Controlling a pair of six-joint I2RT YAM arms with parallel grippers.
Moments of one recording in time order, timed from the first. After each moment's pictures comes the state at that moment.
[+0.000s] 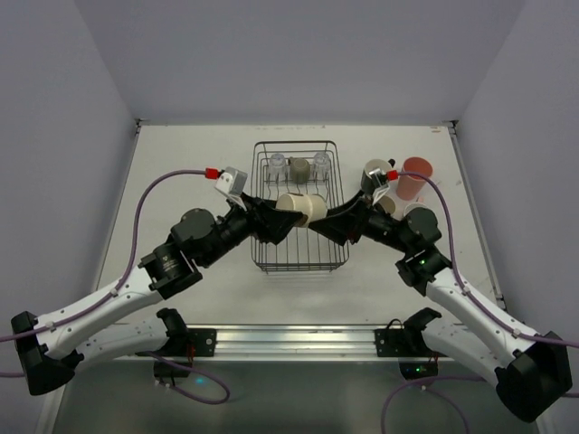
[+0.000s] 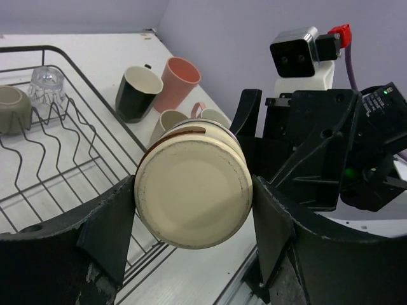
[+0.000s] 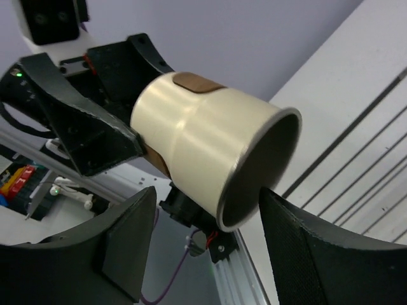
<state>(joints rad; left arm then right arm) -0.95 0.89 0.84 0.06 -0.13 -0.53 0.54 0.88 0.56 0.47 -0.62 0.91</state>
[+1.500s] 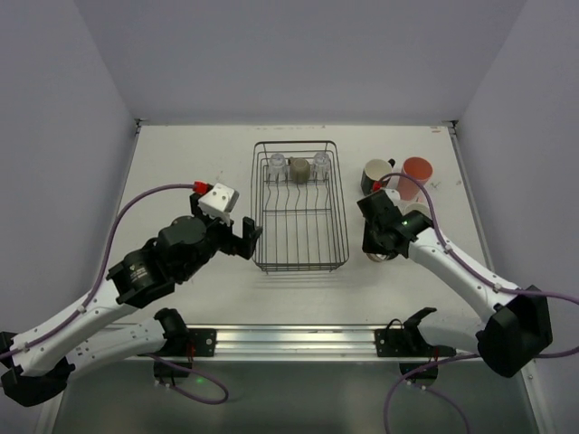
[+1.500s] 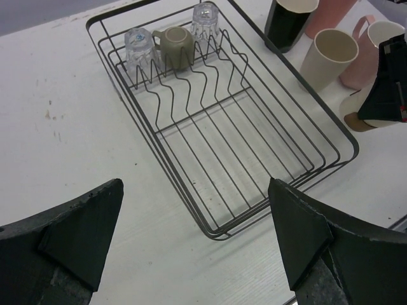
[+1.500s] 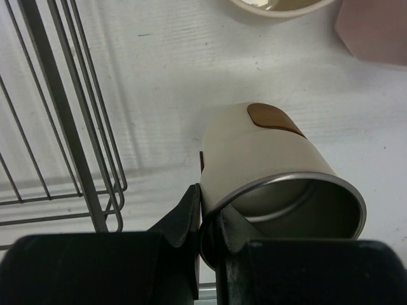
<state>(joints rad) -0.95 0.75 0.91 -0.49 -0.39 -0.22 0.55 1.17 0.90 -0.85 0.29 0.62</state>
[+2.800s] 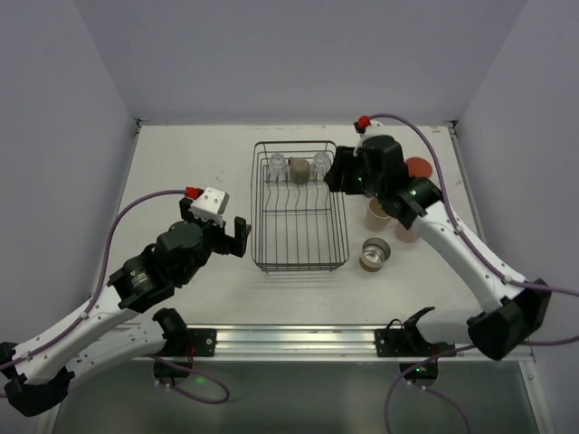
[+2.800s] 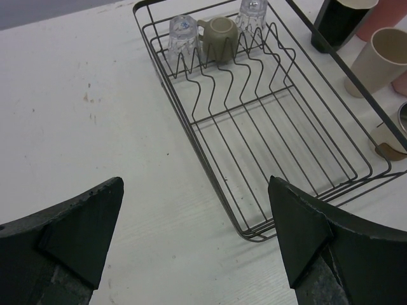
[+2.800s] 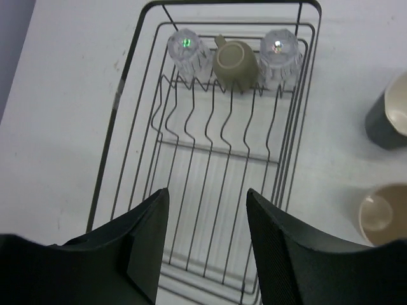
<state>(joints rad) -0.89 0.68 0.82 -0.46 -0.48 -0.20 0.56 1.23 1.26 -0.55 0.10 0.44</state>
